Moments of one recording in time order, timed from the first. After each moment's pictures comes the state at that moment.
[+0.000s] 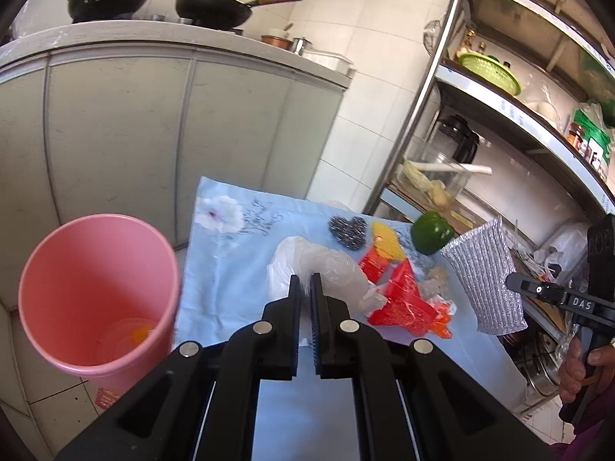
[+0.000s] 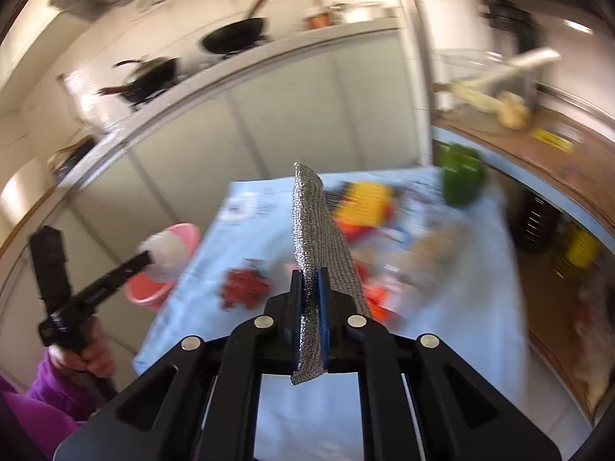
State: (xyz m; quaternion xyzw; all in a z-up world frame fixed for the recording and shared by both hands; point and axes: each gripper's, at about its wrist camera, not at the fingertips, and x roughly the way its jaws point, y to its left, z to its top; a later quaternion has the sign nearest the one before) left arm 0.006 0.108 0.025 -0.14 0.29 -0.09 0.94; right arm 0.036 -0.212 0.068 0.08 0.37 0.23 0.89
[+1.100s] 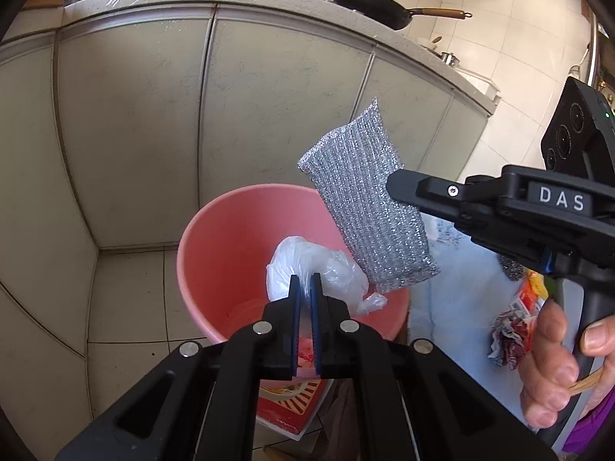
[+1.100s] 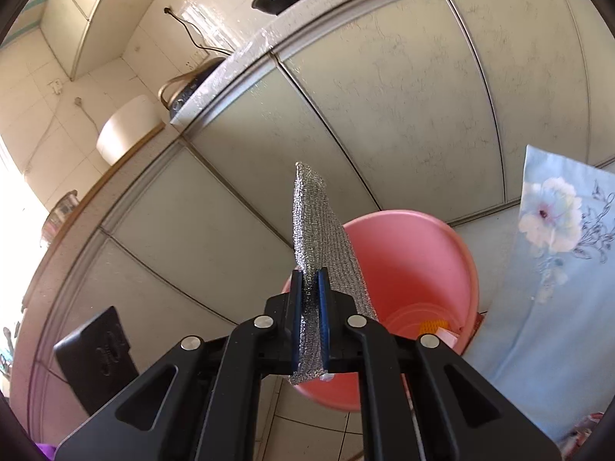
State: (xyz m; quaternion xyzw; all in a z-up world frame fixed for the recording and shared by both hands) left arm -0.017 0.245 -0.027 -0.18 0.33 0.14 0.92; right arm 0.129 0.126 0.012 0.10 0.43 0.50 0.74
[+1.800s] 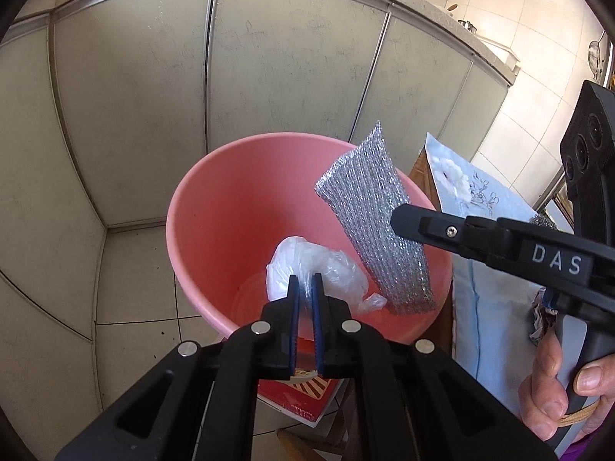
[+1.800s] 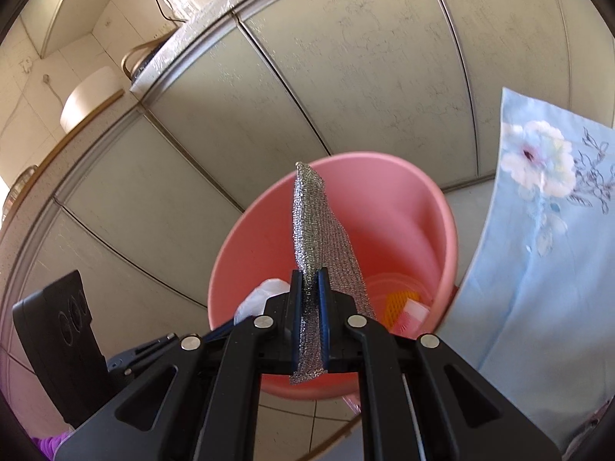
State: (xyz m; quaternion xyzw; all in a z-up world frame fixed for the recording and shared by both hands) left arm 0.008 0.242 -0.068 -0.17 0.38 0.16 0.89; right arm 0.125 0.130 -0.048 0.05 0.47 0.46 0.75
